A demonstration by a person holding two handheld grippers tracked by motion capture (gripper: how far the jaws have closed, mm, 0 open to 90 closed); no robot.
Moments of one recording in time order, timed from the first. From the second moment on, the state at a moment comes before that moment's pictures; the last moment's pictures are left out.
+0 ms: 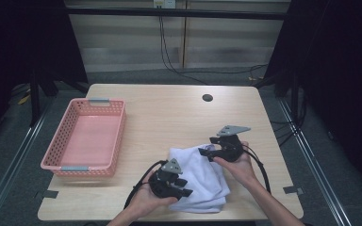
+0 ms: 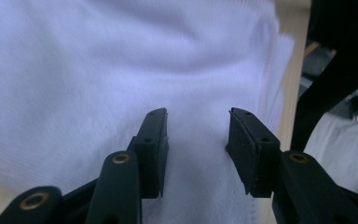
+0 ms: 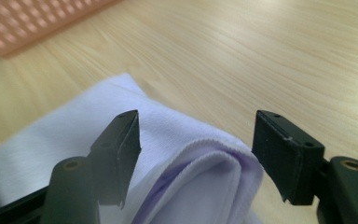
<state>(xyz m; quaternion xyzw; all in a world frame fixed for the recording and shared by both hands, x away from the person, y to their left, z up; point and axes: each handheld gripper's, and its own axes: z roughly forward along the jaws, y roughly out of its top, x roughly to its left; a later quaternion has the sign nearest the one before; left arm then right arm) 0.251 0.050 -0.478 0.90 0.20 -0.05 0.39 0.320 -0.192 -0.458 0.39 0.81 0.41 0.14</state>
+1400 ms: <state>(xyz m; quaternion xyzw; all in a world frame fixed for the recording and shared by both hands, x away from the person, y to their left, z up) 0.231 0.088 -0.490 0.90 0.24 -0.04 0.36 0.311 -0.220 -0.495 0.40 0.84 0.37 0.03</state>
